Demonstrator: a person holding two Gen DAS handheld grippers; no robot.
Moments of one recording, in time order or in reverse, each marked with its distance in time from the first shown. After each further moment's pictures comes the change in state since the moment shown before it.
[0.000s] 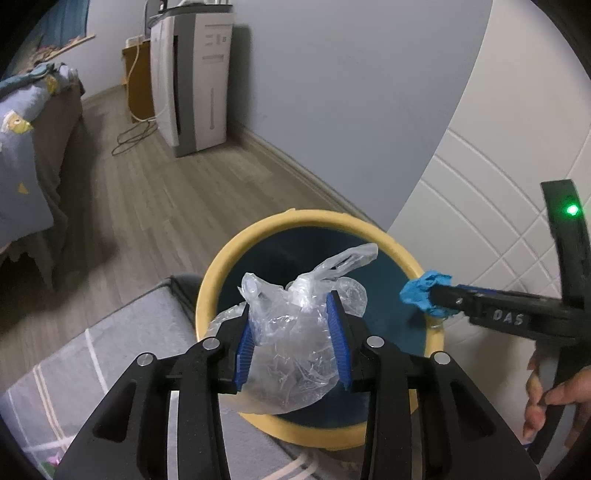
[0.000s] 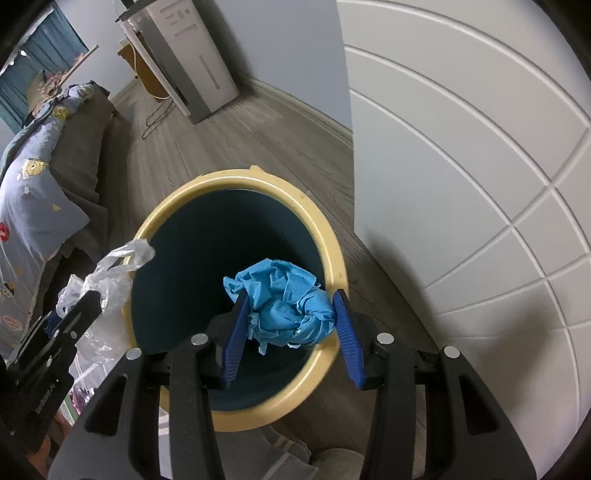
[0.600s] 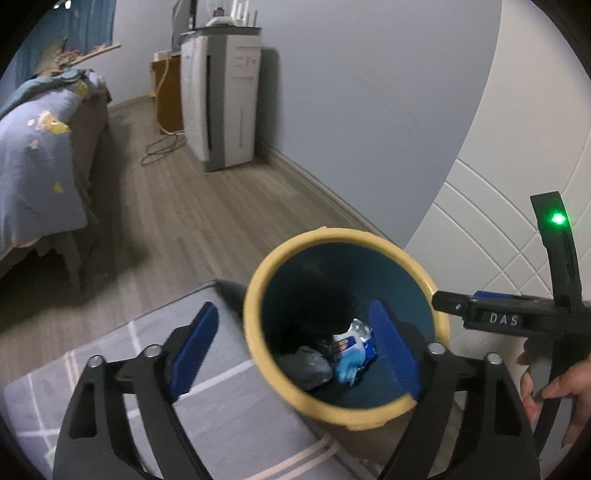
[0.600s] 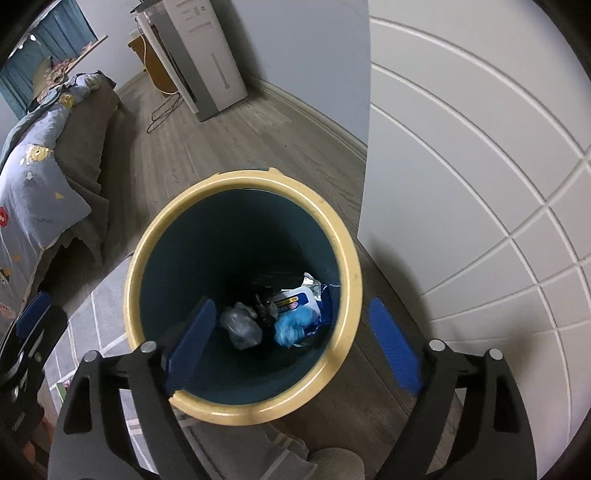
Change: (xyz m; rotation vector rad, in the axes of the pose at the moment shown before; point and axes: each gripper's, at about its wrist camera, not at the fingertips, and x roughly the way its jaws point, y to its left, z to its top) left arm -0.052 0.019 -0.008 -0.035 -0.075 0.092; right arm -0.015 0.024 0.000 -0.040 -0.005 -0.021
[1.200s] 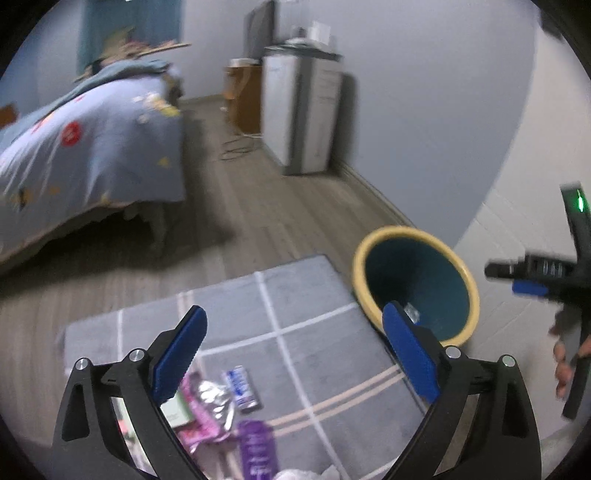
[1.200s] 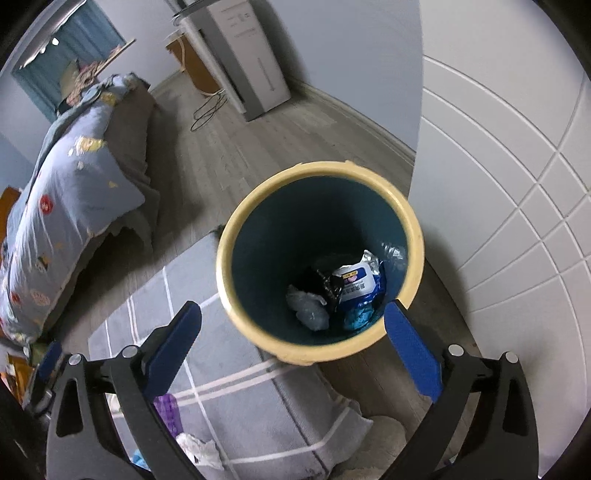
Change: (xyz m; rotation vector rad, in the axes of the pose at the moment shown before) left arm -0.132 0.092 -0.057 -0.167 -0.063 0.181; right arm -0.066 0.067 -0.036 -0.029 0.002 0.123
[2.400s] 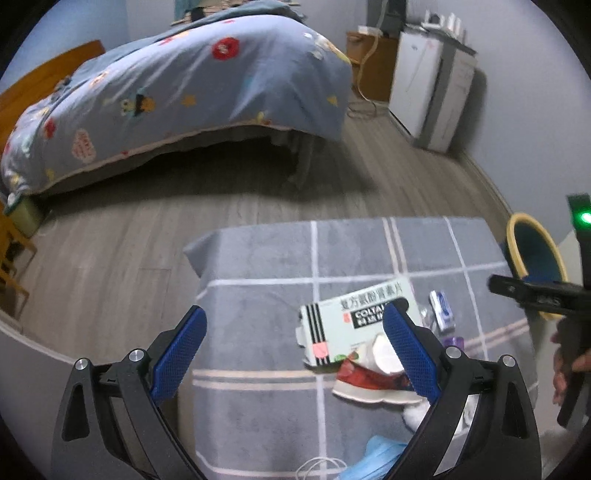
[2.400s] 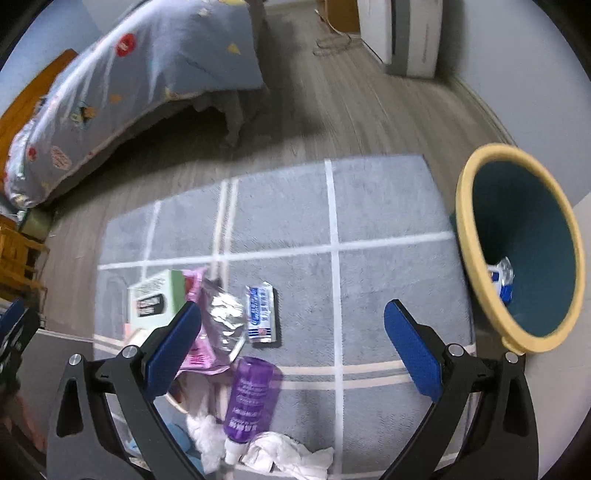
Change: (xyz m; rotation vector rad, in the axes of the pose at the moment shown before) left arm -0.049 0.190 -0.078 -0.168 0.160 0.308; right arm 0.119 0.216 -0.100 -0.431 0.181 0.032
